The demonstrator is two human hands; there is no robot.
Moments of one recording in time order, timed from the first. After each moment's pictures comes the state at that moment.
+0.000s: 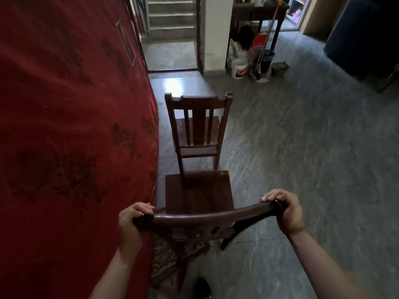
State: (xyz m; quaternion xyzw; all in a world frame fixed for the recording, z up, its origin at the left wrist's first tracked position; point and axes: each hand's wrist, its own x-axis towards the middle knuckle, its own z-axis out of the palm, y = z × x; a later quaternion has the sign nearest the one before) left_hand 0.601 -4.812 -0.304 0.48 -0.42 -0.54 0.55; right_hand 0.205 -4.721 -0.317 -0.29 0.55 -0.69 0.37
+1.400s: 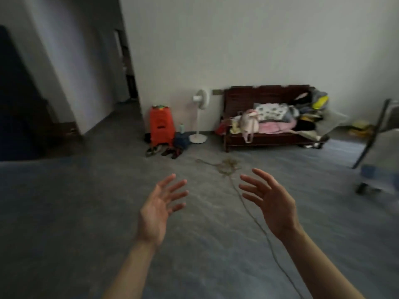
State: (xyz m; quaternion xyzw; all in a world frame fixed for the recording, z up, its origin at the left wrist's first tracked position) left_hand -0.016 -4.382 -0.083 -0.11 -0.55 -0.83 -0.08; right_hand 0.042 -4.097 -0.087 0.01 0.55 -0.82 -0.17
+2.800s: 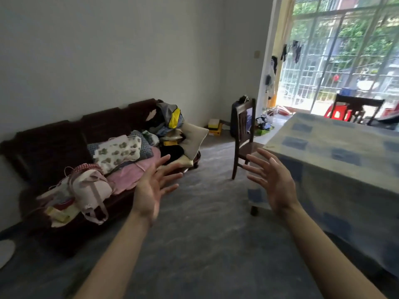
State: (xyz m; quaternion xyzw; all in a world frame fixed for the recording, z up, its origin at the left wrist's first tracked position) left_hand -0.744 -3.259 -0.048 -0.33 -0.51 -0.71 -0.36; right_hand -0.494 -3.103 -0.059 0.27 0.55 -0.60 -0.51
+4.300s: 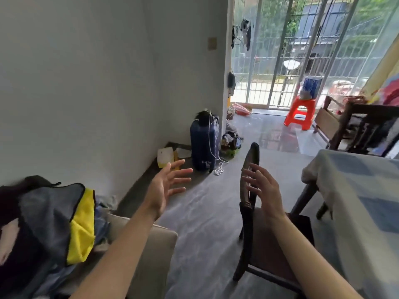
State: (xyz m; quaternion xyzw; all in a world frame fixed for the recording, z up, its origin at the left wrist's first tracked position) left_hand -1.235 -1.997 -0.082 -0.45 -0.52 -0.51 -0.52; right_hand -0.956 -1.977 -0.117 0.46 0.45 -0.48 -0.59
